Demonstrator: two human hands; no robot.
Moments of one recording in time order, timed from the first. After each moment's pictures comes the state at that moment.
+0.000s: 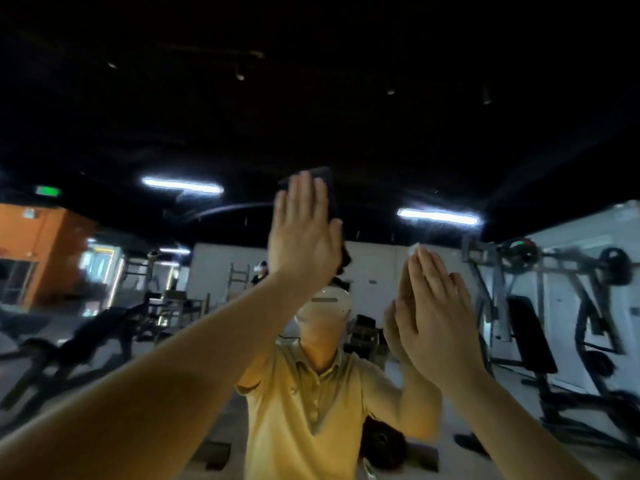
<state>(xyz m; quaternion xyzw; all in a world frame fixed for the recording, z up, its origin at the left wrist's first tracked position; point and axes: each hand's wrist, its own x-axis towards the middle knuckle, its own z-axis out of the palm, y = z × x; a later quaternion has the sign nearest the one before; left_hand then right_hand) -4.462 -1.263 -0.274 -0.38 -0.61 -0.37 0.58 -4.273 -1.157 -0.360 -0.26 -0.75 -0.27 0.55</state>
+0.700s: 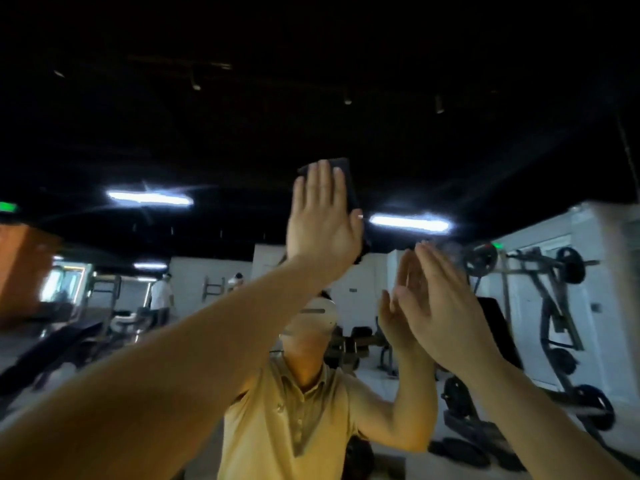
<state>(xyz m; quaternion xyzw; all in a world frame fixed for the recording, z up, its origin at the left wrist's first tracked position) -4.289 -1.135 -0.228 -0.41 -0.60 -0.34 0.59 -4.110 -1.062 -0.330 -0.25 -0.76 -0.16 0.59</state>
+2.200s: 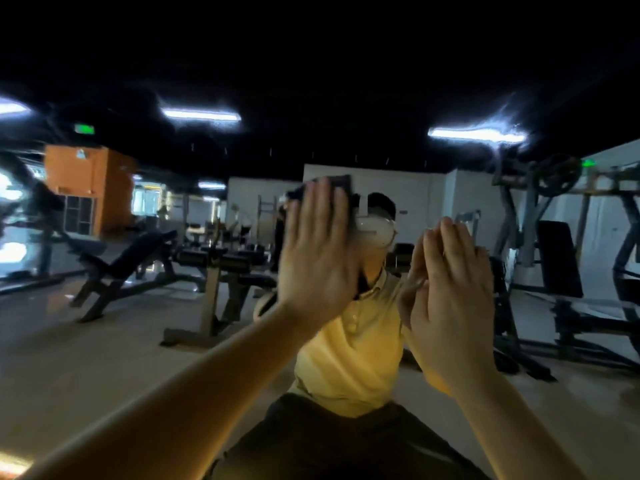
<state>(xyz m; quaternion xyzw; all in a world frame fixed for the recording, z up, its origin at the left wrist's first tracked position) -4.274 -1.140 -0.442 -0.44 -0.62 -0.33 0.56 -4.107 -1.044 -0.467 -0.23 -0.75 -0.23 0.58</state>
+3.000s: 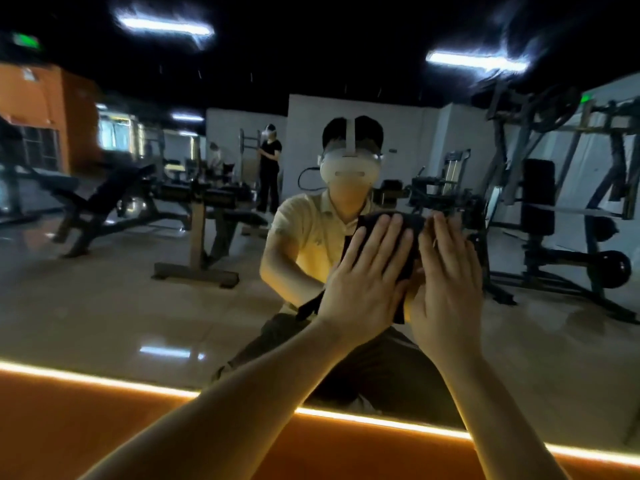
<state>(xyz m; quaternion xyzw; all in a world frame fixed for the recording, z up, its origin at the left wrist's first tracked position) -4.212 -1.105 -0.574 -0.58 -0.59 -0.21 0.52 -4.074 -1.035 -0.569 -0.20 -0.78 -0.18 0.57</state>
